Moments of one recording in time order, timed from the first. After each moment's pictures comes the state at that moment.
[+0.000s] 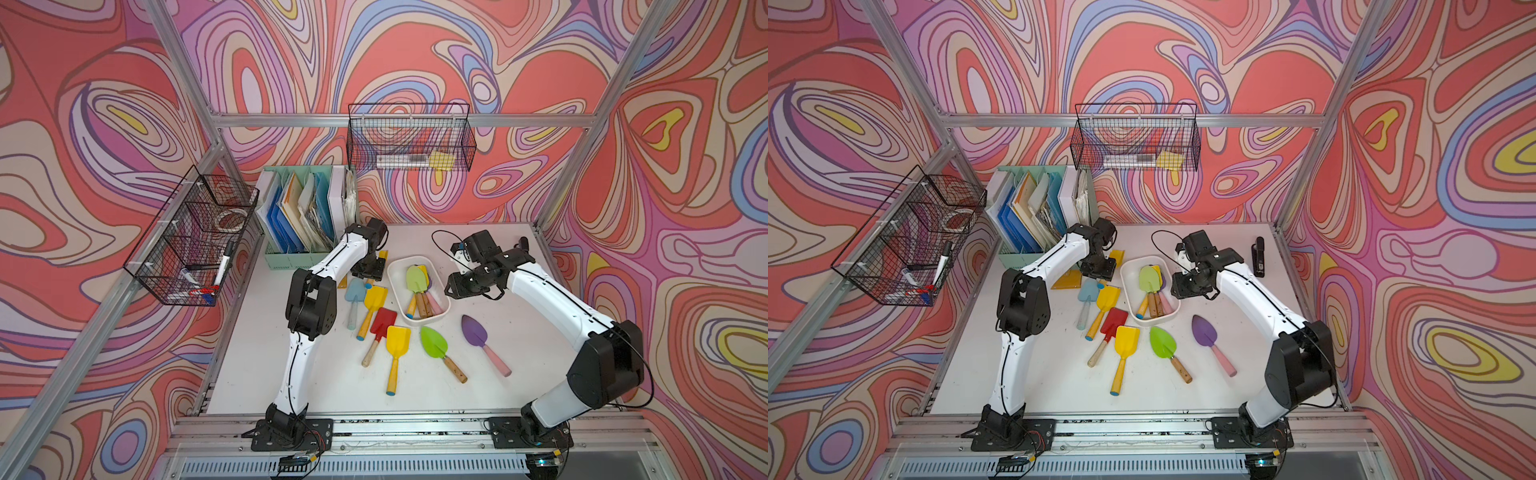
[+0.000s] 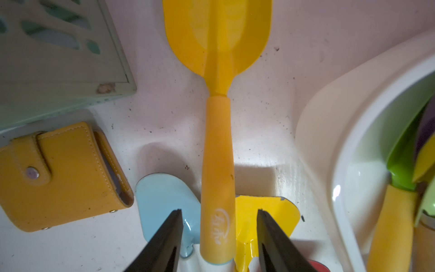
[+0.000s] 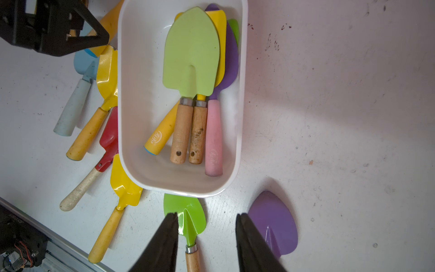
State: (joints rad) left arm -0.39 2.32 2.07 -1.16 -0.04 -0.19; right arm 0.38 1.58 1.38 -0.93 -0.18 0.13
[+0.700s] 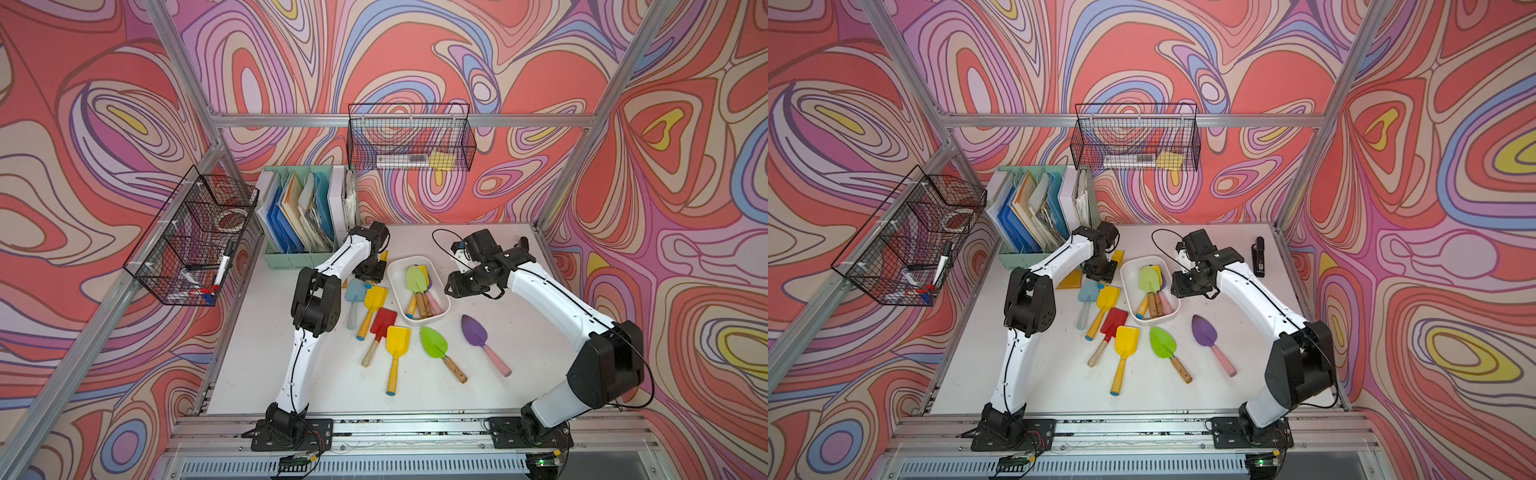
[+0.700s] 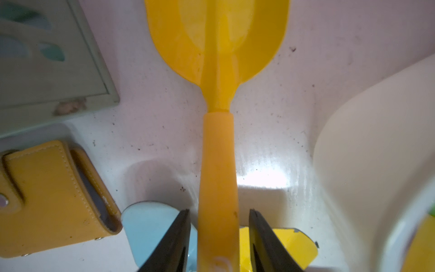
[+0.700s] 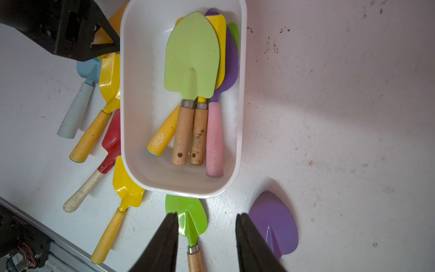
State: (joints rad) left arm -0.39 2.38 2.11 -1.16 -0.04 -0.18; right arm 0.38 1.58 1.39 -0.94 -0.18 0.14
